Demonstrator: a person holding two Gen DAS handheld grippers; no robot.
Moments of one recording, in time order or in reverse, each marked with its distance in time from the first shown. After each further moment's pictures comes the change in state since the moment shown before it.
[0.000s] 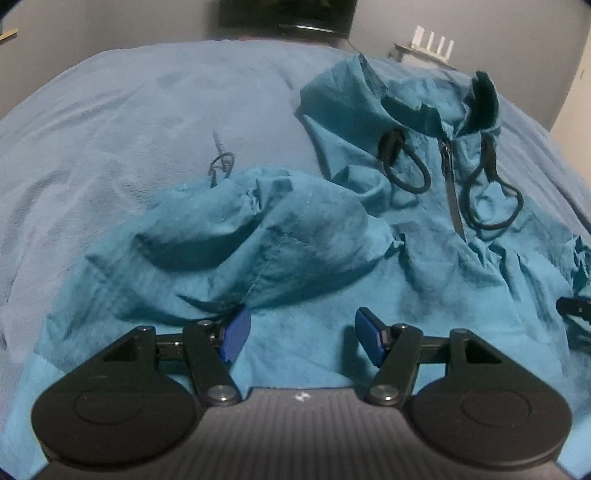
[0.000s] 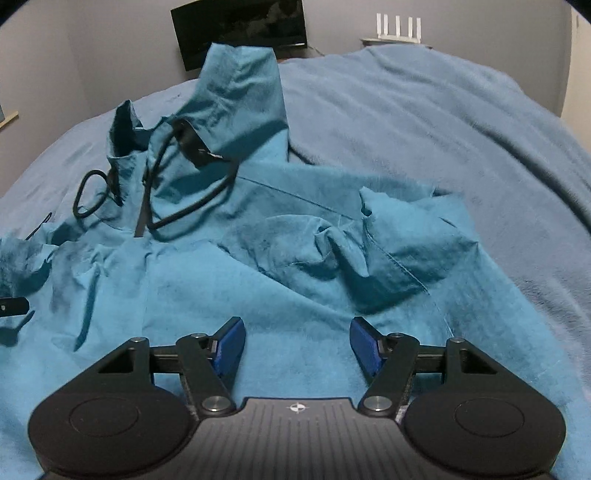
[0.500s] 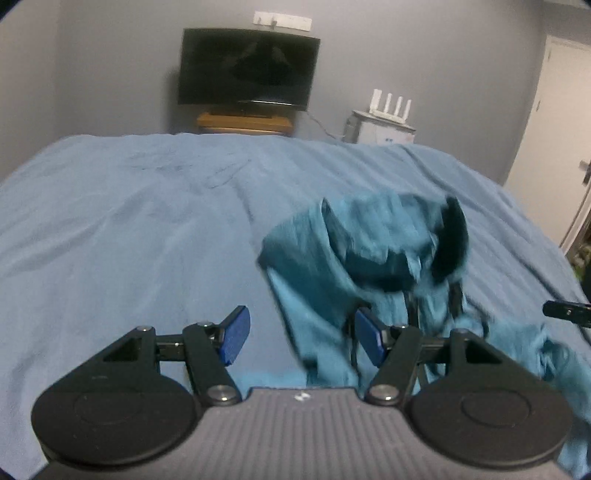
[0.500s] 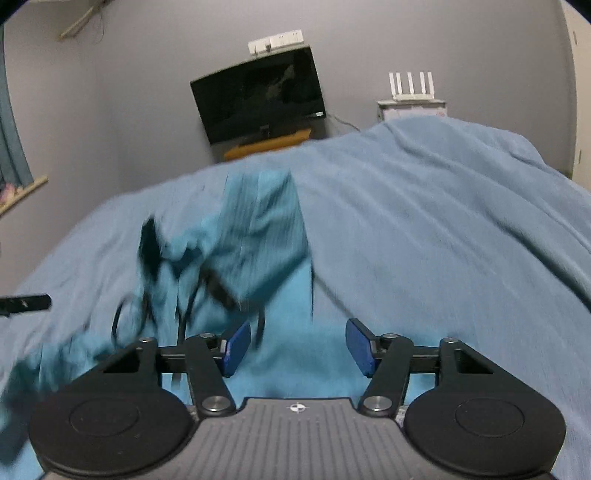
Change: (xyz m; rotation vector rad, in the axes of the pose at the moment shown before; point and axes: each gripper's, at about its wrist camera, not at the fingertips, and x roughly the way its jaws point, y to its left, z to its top) left arm -0.008 0.000 0.136 0.061 -0.214 -0.138; right arm -0.028 -0.011 0.096 0.041 -0.225 0.126
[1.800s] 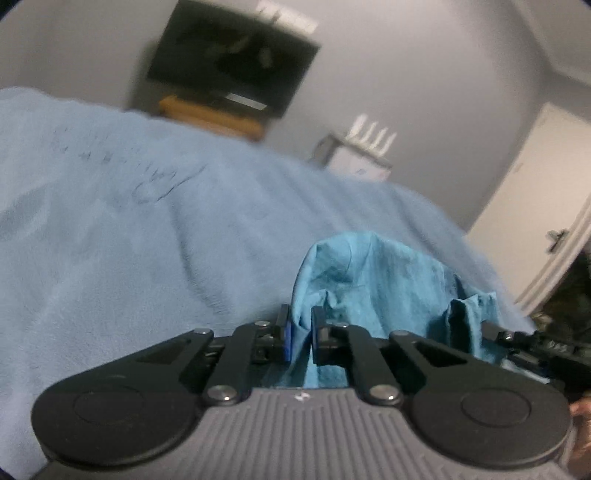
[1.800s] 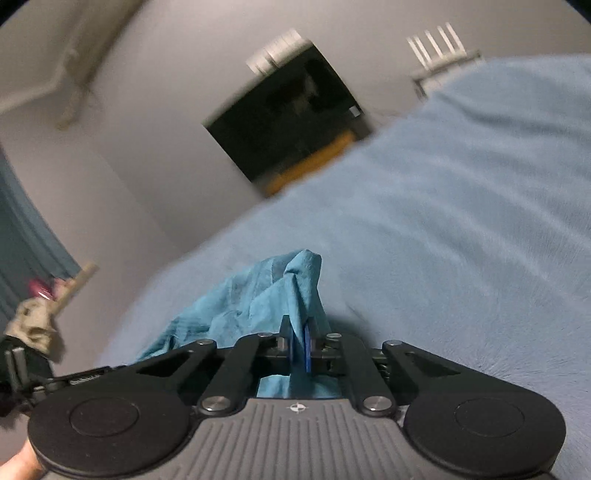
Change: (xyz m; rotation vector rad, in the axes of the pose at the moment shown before) left arm 0.131 0.027 0.069 -0.175 -0.064 -0.225; right arm 0.181 -0.033 0.077 0.263 -0.066 0.325
